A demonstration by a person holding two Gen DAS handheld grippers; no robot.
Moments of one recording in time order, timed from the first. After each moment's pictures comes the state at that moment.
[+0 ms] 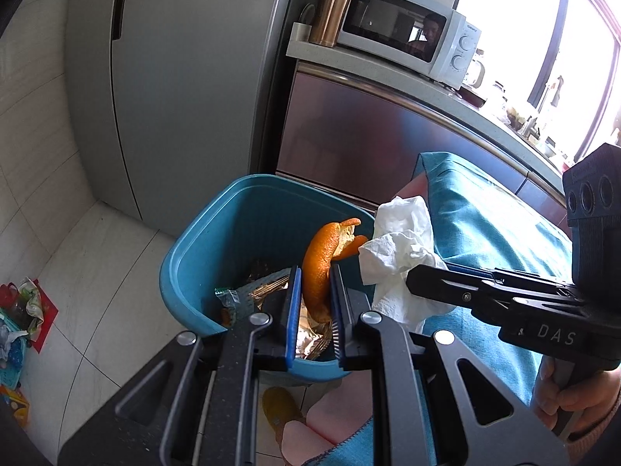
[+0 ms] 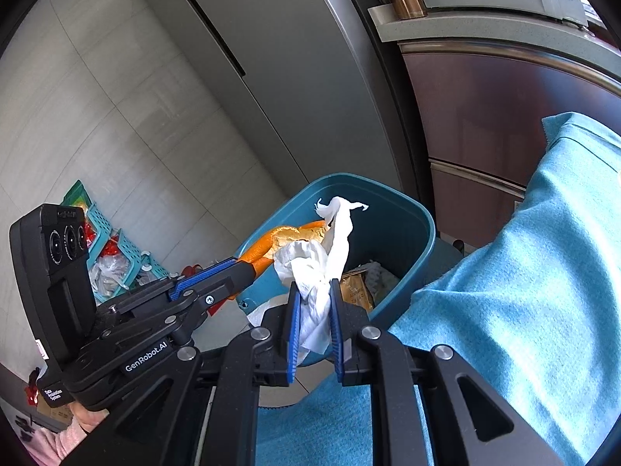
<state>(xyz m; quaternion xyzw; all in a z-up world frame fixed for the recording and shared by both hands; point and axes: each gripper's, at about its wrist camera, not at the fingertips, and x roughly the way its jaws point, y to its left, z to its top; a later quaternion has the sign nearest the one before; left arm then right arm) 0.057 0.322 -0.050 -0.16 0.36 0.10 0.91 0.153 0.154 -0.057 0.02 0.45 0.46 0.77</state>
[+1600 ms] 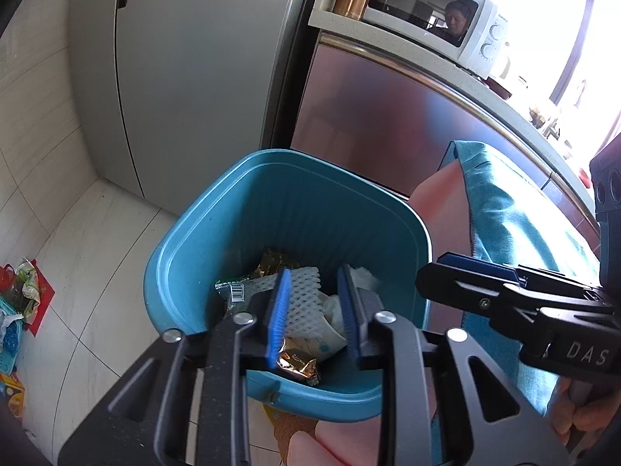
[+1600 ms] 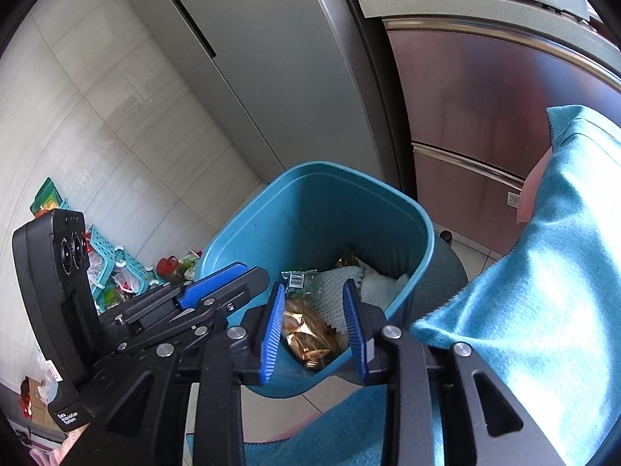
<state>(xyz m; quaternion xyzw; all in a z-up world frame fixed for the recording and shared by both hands) 0.093 0.342 -0.093 -0.18 0.39 0.11 0.90 0.158 0.197 -0.062 0.00 0.48 0.41 0.77</state>
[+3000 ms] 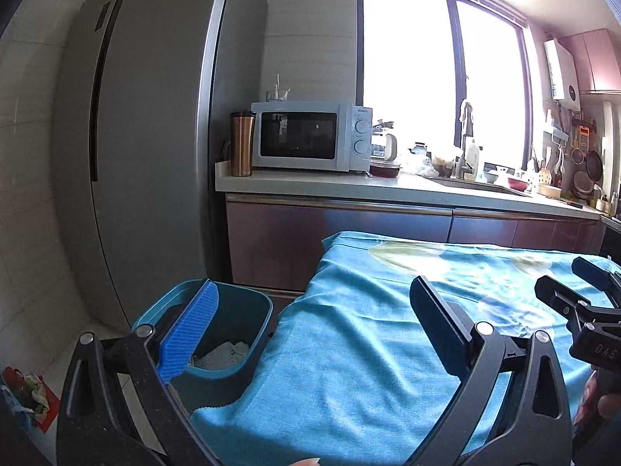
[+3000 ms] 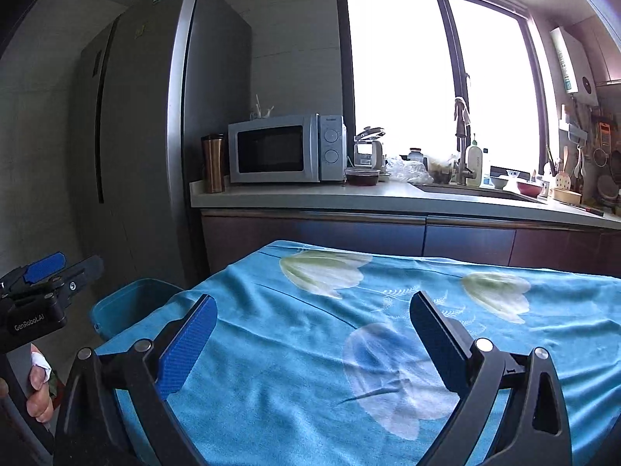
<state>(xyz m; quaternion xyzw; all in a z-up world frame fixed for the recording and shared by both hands) -0.047 0.134 0.020 -0.03 0.14 0.06 0.99 -0.036 -0.087 0.013 0.00 0.14 0.11 0.98</state>
